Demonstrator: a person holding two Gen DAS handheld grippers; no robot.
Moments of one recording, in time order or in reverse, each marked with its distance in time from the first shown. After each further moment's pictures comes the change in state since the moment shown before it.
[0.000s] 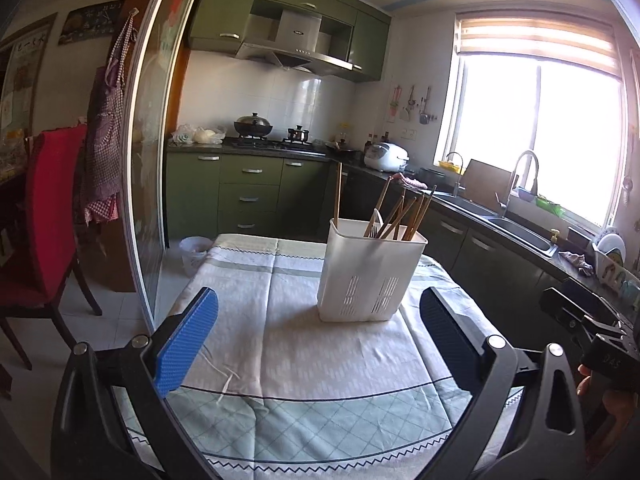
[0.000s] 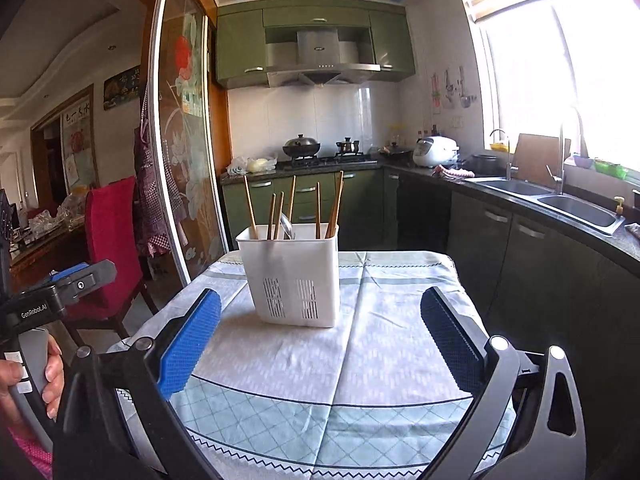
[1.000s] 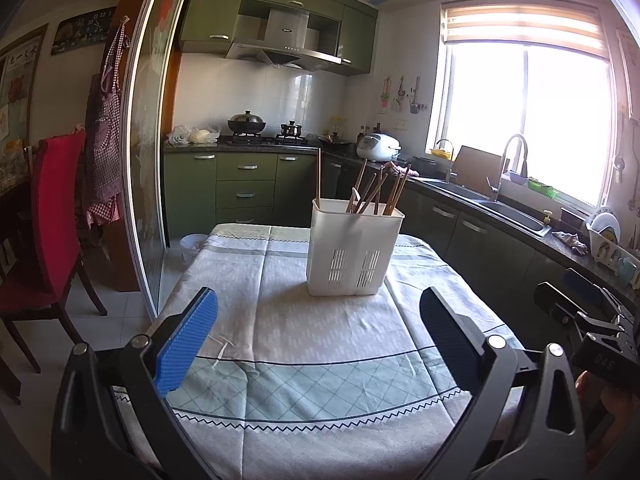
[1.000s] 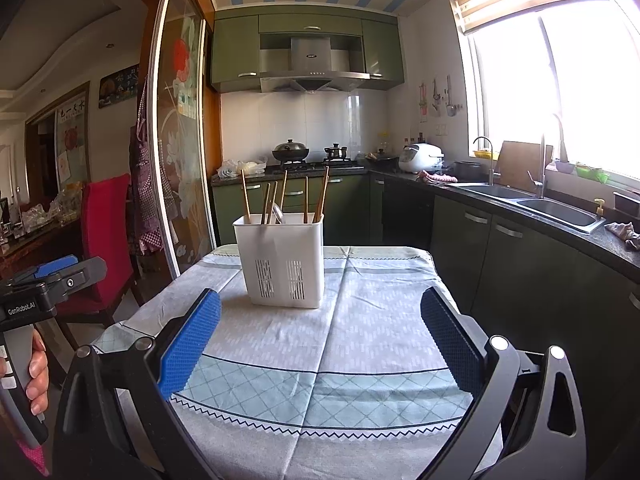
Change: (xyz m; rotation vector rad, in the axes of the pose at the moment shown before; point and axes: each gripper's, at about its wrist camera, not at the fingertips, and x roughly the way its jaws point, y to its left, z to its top) left arm -0.035 -0.017 -0.019 0.034 0.036 -0.020; right arm -0.039 -0.004 -0.017 -0.011 -0.001 -0.042
